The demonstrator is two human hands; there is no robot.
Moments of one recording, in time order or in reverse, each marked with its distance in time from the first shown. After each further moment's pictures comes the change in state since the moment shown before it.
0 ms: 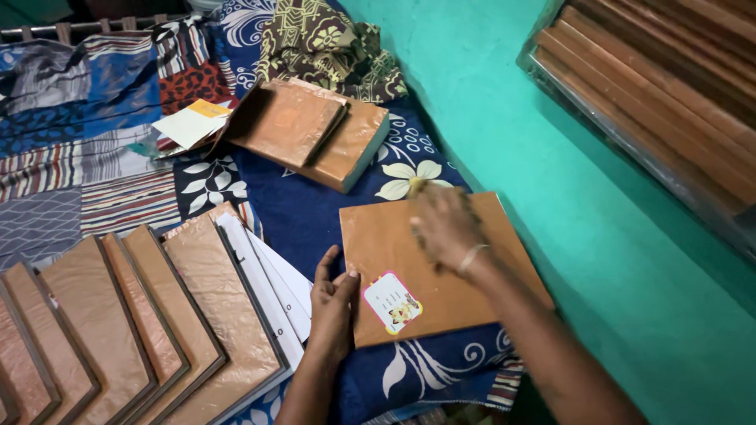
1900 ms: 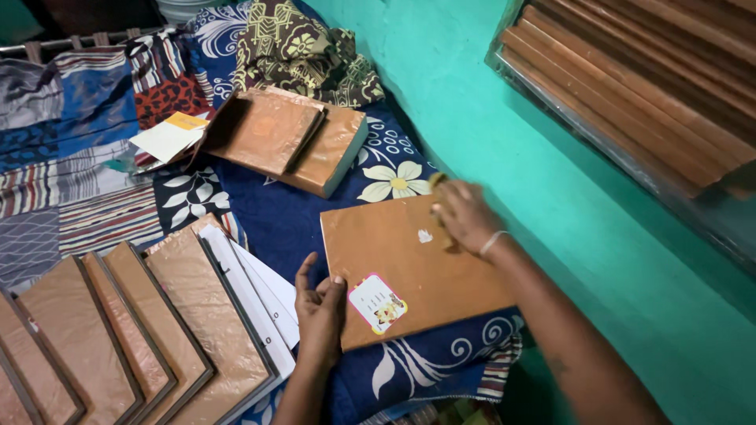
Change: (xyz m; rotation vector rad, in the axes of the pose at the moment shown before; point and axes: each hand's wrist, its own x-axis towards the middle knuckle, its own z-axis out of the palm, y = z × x) left_hand -0.003 -0.010 0.001 0.036 0.050 0.116; right_hand -0.023 0.068 -0.009 0.232 0.003 0.225
